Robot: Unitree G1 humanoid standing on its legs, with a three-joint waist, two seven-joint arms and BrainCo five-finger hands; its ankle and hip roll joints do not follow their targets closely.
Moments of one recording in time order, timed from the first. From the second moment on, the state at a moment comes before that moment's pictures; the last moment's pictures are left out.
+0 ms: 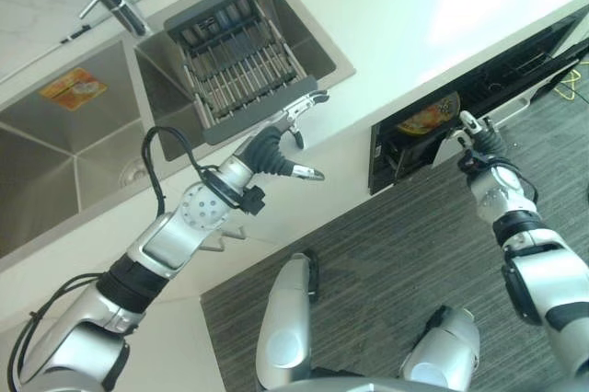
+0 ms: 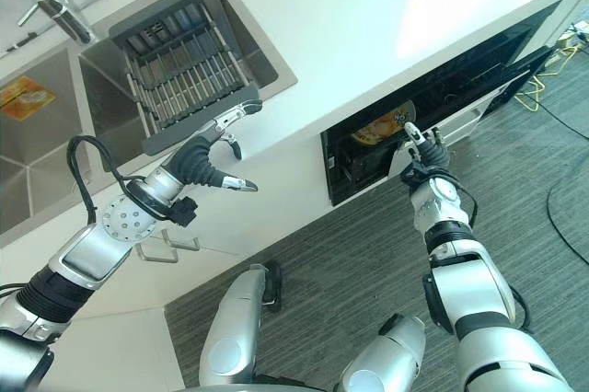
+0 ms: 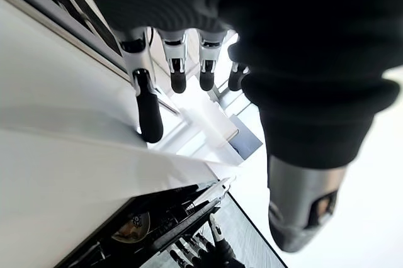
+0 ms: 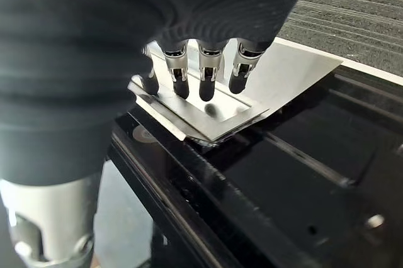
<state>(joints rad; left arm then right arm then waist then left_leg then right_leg) -0.45 0.77 -0.43 -0.17 -0.06 -0.22 0.03 -0.86 -0.53 0.21 1.13 0.96 -0.15 -0.04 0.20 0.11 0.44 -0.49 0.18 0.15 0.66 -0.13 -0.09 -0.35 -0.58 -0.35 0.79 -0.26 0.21</state>
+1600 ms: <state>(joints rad) 0.11 0.74 -0.06 -0.19 -0.06 -0.24 -0.01 -0.06 -0.39 0.15 1.02 0.88 -0.20 0.10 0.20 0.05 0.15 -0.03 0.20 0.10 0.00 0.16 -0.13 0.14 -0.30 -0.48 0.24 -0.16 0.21</state>
